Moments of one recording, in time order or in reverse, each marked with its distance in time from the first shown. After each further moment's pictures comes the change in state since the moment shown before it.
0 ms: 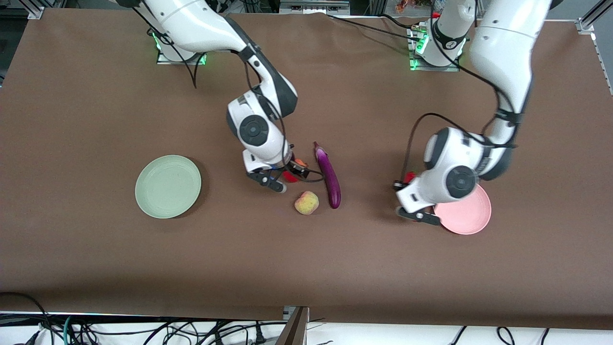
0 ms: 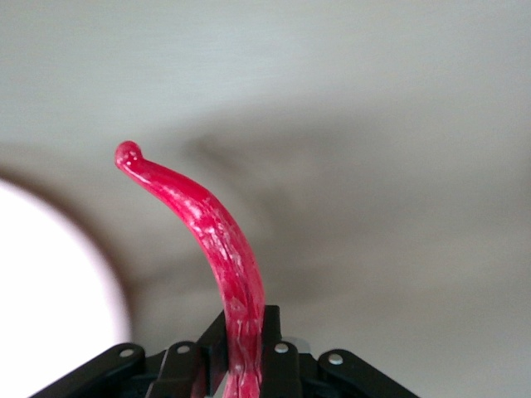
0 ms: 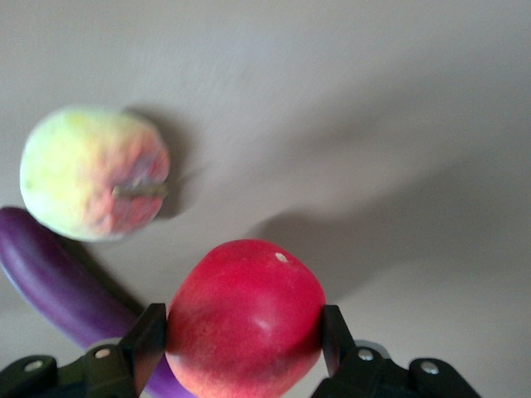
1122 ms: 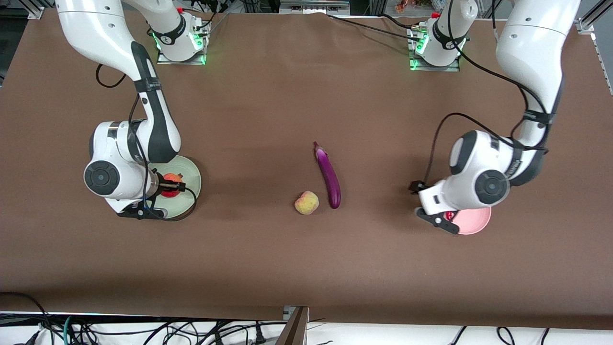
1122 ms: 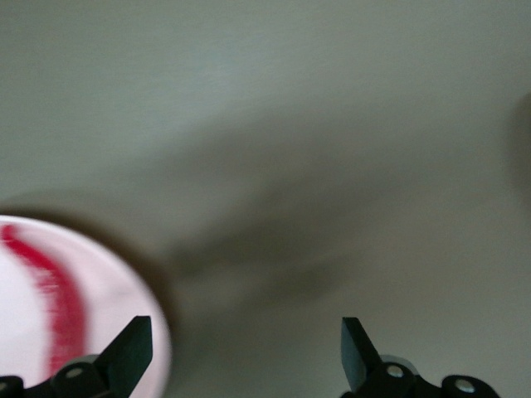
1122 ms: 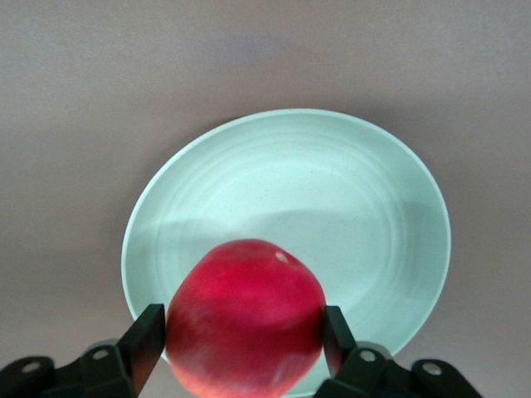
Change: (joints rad) left arm 0.126 0.006 -0.205 0.039 0.057 -0.016 -0.042; right arm -0.198 -0.079 -0.320 -0.129 -0.075 -0.208 -0.805
